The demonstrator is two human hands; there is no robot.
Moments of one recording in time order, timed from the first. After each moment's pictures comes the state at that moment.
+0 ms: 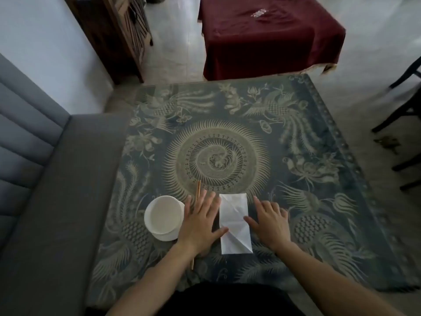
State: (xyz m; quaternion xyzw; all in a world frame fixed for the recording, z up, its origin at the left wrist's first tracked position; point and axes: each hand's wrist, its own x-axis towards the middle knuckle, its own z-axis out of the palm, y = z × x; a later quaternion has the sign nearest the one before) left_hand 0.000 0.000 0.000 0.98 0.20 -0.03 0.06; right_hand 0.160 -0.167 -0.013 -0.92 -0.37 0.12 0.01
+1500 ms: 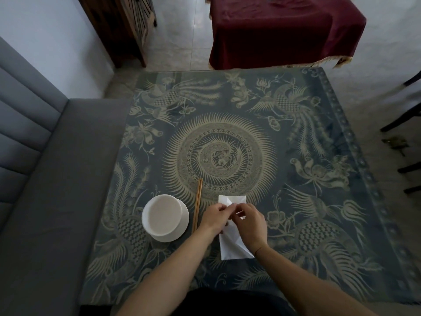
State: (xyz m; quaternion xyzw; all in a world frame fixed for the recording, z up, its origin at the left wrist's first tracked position) left_hand 0.059 -0.007 0.002 0.64 0.46 -0.07 0.61; right_hand 0.128 -0.113 -0.019 -0.88 -0.26 0.21 0.35
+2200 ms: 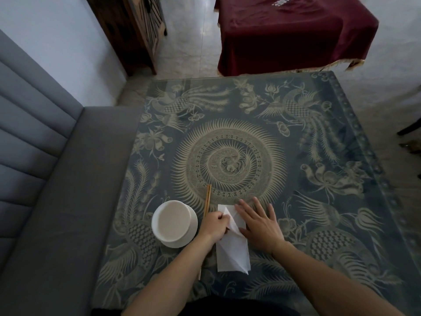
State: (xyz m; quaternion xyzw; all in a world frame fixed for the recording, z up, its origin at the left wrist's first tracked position) left_hand 0.041 0.009 -0.007 0.67 0.49 -0.07 0.56; right_hand 0.164 -0.116 -0.043 -0.82 -0.53 0.22 -0.02
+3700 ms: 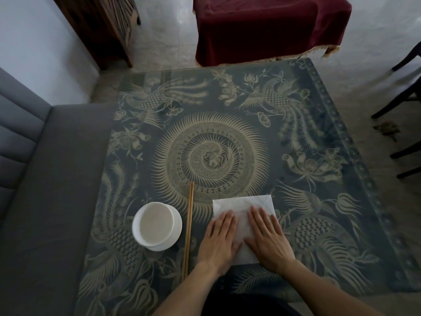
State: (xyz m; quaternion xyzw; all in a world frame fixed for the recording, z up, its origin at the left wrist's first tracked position) left_hand 0.027 -0.057 -0.056 0.97 0.17 -0.12 0.12; right_hand 0.159 -0.201 -0.053 -0.85 -0.50 0.14 0.02
